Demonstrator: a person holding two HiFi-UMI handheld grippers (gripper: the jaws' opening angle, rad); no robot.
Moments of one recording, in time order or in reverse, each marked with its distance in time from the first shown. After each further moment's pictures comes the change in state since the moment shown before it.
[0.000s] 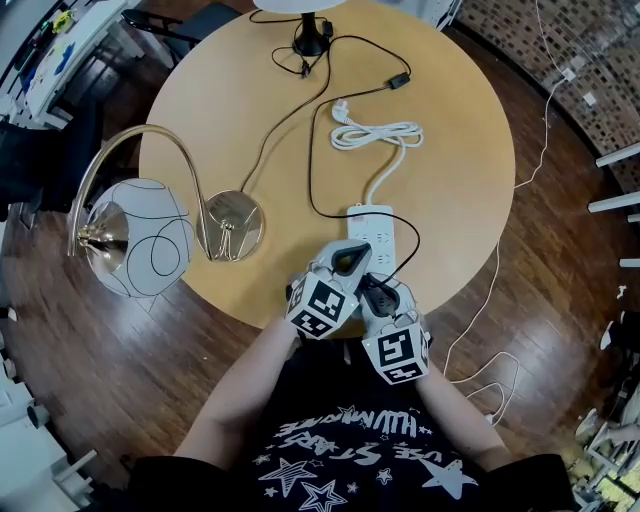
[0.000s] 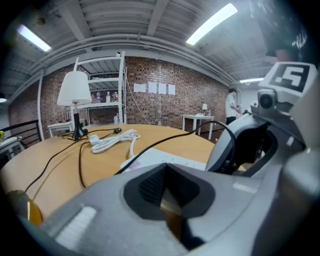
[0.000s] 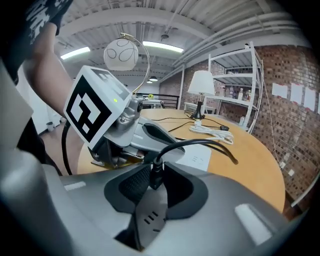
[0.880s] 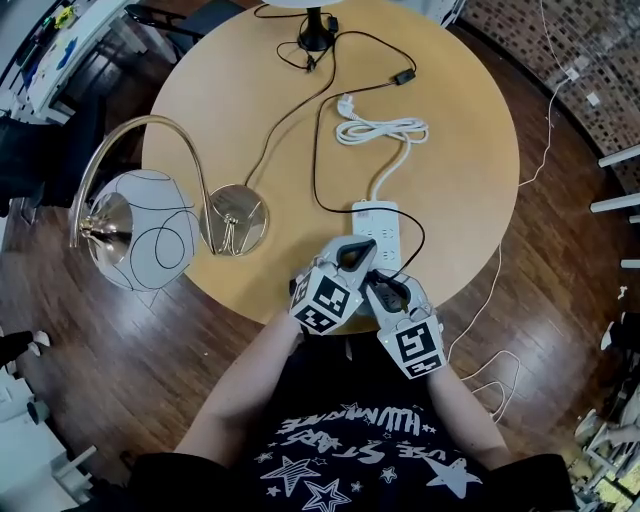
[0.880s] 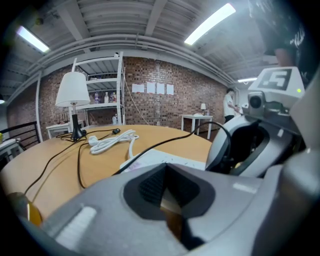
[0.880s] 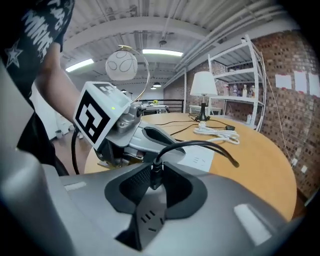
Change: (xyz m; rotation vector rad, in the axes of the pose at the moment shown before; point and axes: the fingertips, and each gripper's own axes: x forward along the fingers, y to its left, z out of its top) left arm 0.000 -0.002 0.000 0.014 0.000 -0.015; right arm -0.005 0.000 0.002 0.040 -0.087 0.097
